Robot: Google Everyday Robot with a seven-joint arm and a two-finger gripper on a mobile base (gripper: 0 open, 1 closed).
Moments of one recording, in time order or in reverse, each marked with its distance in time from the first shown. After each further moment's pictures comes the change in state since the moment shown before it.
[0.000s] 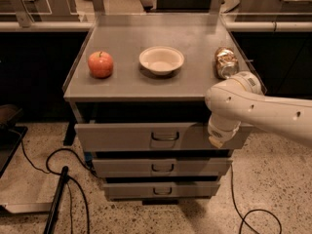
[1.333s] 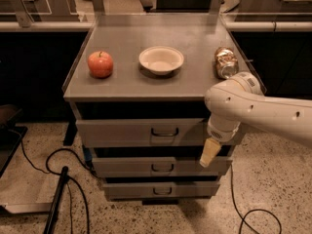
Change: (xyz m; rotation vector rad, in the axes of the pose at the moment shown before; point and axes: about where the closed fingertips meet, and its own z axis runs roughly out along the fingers) arm 0.000 0.000 0.000 0.000 0.000 0.000
